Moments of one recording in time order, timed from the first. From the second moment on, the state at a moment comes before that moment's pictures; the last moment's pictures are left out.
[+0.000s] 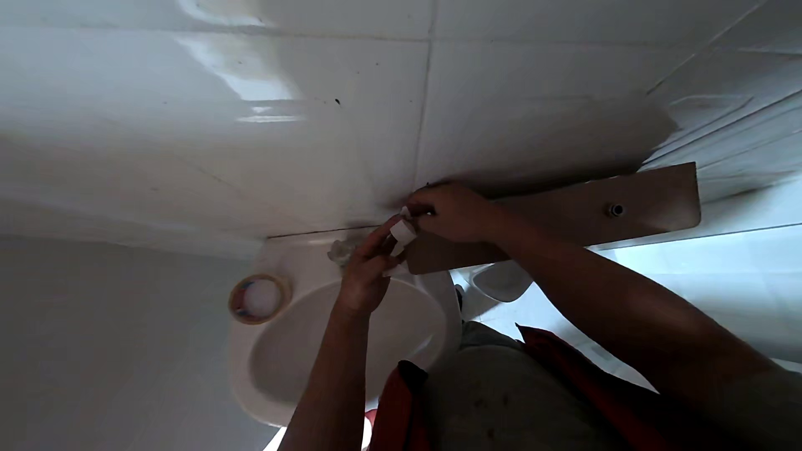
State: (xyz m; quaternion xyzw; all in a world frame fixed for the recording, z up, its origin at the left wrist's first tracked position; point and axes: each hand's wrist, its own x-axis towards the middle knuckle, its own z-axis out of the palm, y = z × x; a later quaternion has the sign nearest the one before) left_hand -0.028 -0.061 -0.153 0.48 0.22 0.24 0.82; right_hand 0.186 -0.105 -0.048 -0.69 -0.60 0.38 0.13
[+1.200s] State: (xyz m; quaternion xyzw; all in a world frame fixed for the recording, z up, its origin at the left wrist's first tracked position) left_hand -0.058 -0.066 -0.151 0.50 0.30 0.22 0.78; right_hand 0.180 -0.104 -0.059 -0.72 -0.62 0.30 -0.01
